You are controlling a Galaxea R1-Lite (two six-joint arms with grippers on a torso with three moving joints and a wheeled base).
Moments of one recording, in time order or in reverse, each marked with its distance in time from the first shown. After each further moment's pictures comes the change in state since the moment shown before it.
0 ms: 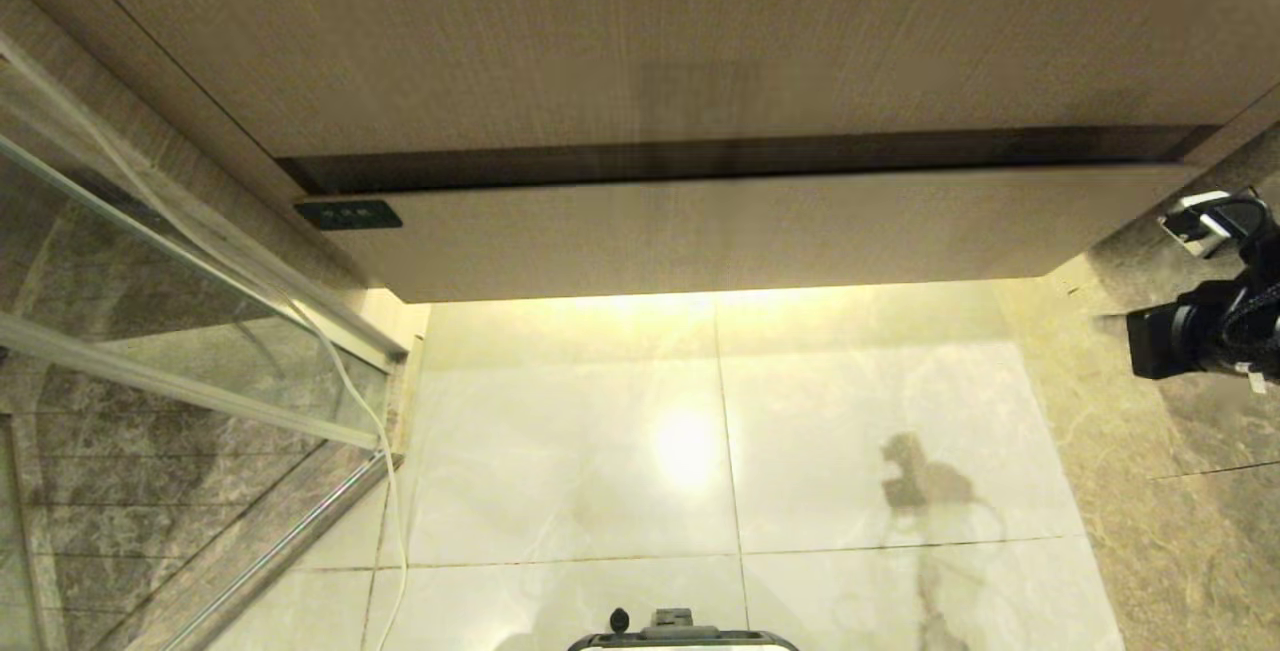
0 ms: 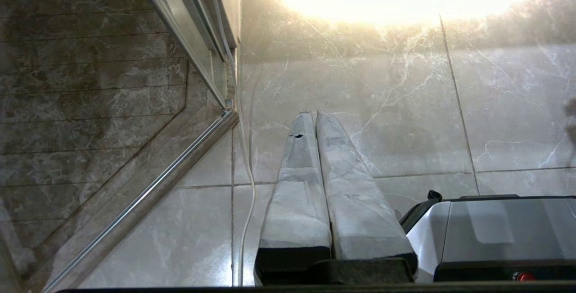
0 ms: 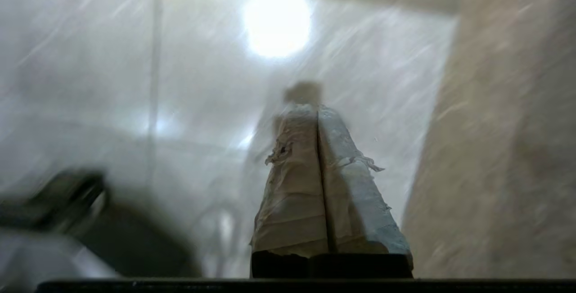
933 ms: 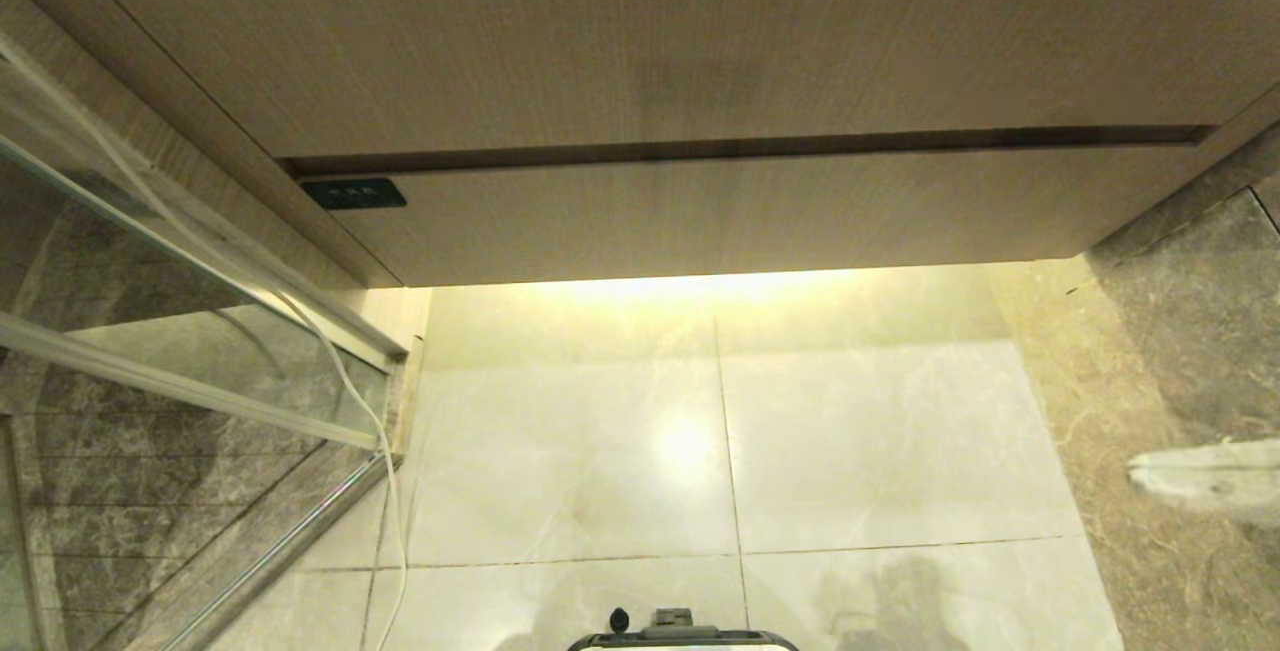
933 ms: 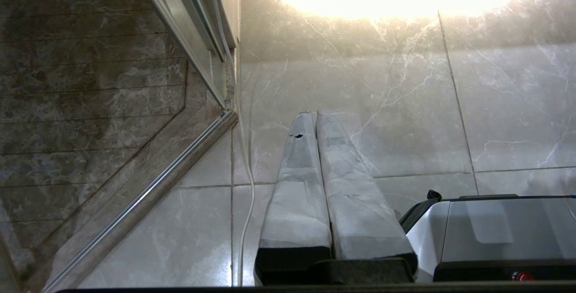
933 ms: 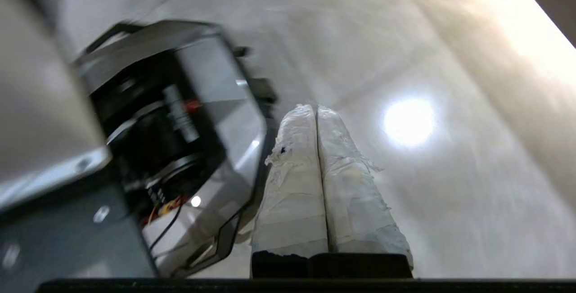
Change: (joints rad) left arm -0.001 0.000 0.000 0.000 0.000 0.000; right arm 0.226 -0.486 -0.009 0.736 0.529 -0.596
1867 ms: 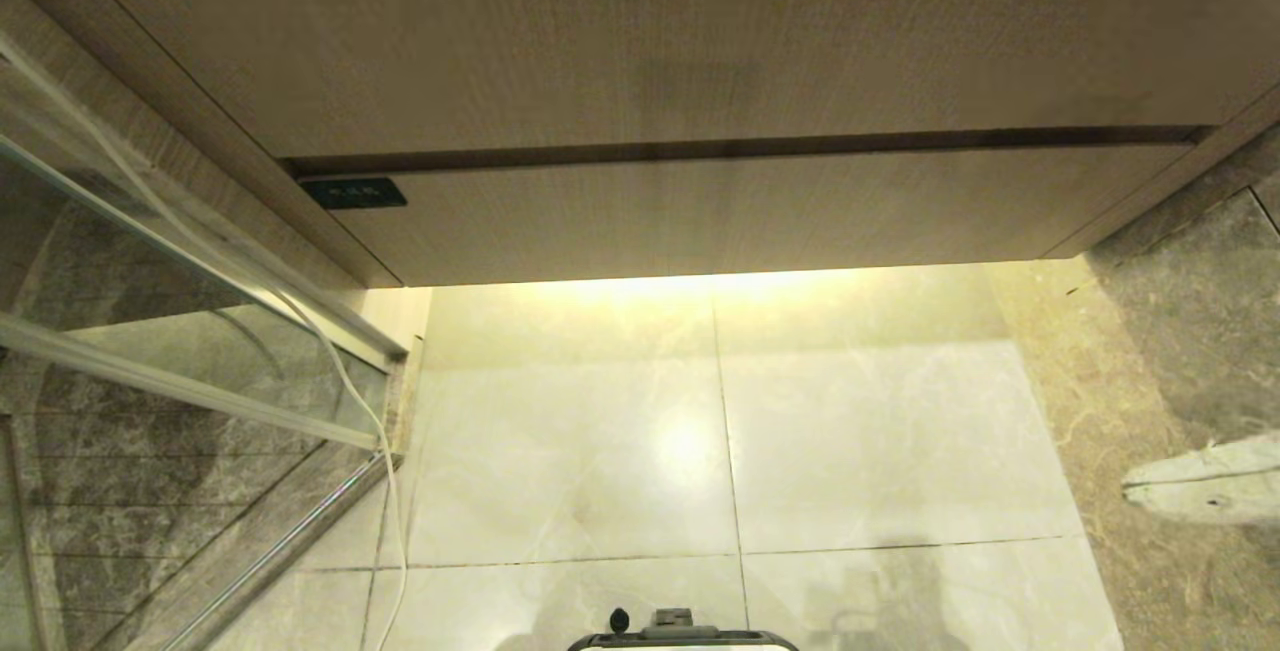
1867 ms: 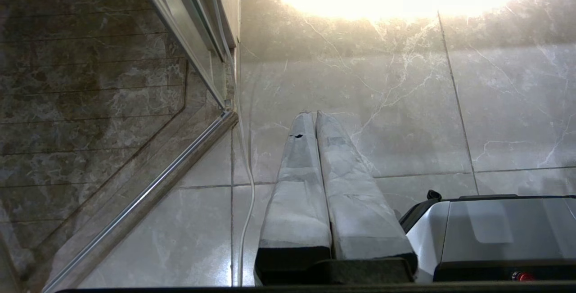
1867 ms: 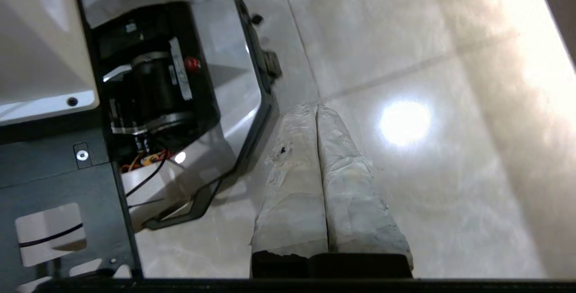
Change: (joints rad) left arm 0.000 0.000 0.000 0.000 0.000 0.000; right arm 0.011 0.136 -0.194 0.257 -0.011 -0.300
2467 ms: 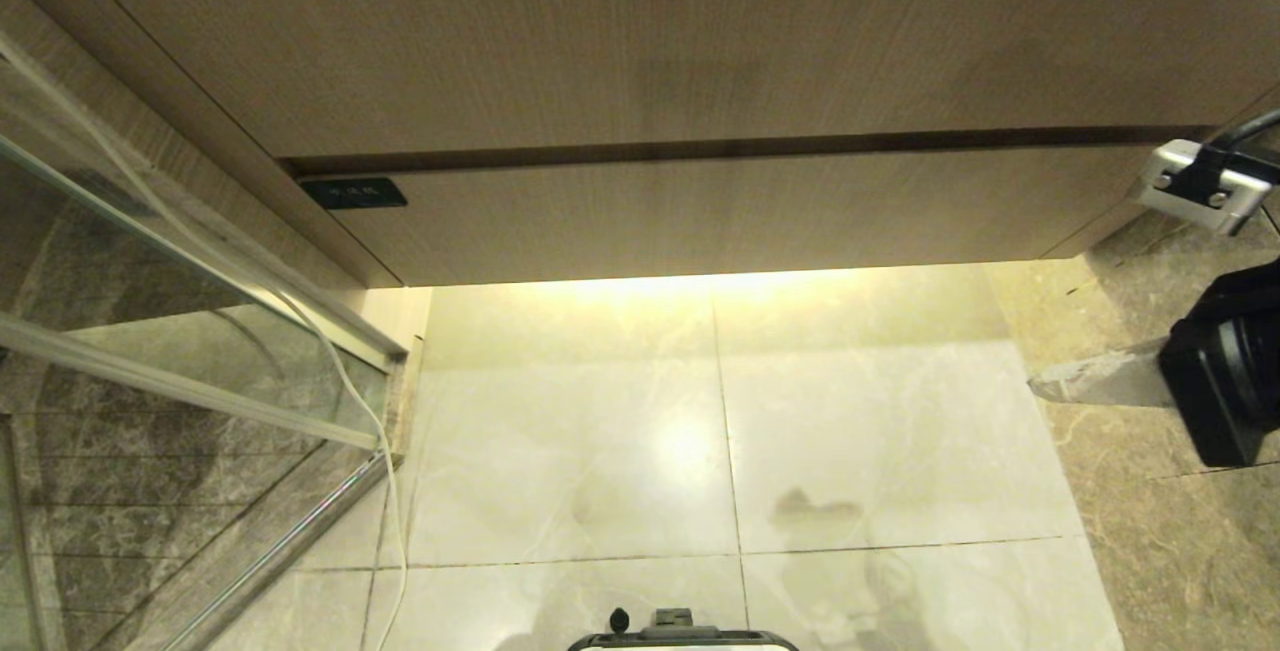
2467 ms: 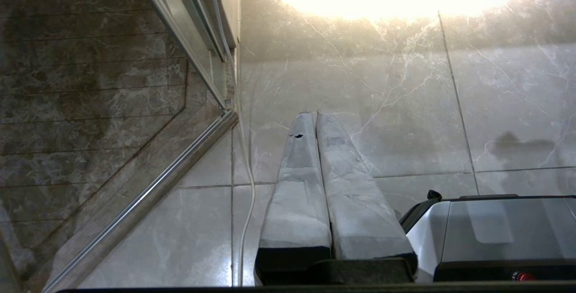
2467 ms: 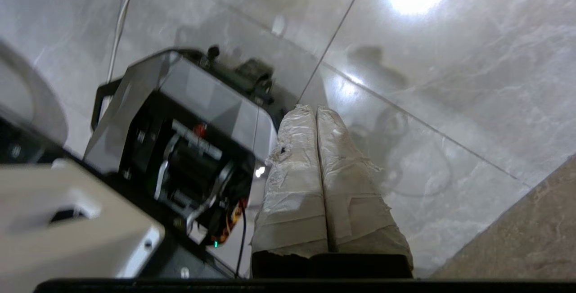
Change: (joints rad) left arm 0.001 0.000 0.000 0.000 0.000 0.000; right arm 0.416 0.089 -0.131 -0.193 -0.637 1.063
